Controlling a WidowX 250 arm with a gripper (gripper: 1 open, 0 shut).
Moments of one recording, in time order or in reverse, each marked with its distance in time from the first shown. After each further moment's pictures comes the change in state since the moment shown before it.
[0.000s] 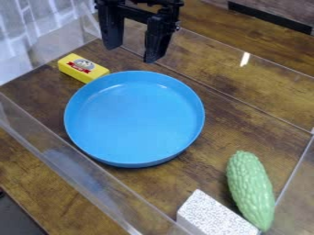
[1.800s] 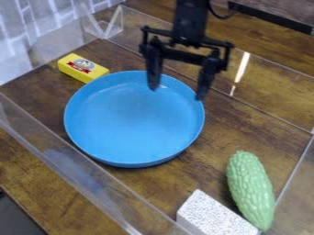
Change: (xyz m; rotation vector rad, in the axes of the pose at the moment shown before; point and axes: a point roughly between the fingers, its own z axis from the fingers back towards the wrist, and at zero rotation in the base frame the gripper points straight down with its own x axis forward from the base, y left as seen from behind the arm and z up) arm 0.022 -0.064 -0.047 -0.029 0.180 0.250
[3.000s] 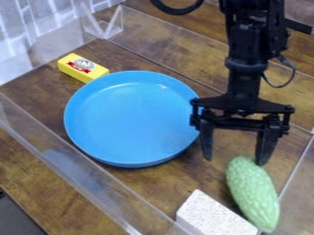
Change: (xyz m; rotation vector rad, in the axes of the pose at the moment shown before) arm -0.021 -0.067 -0.046 -0.137 -0.095 0.129
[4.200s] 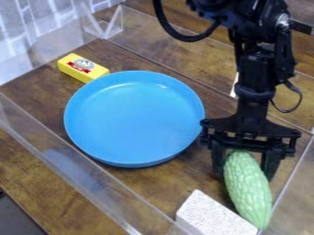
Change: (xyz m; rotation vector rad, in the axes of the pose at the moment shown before) arm 0.008 -0.008 -0.024 -0.010 -0.018 -0.085
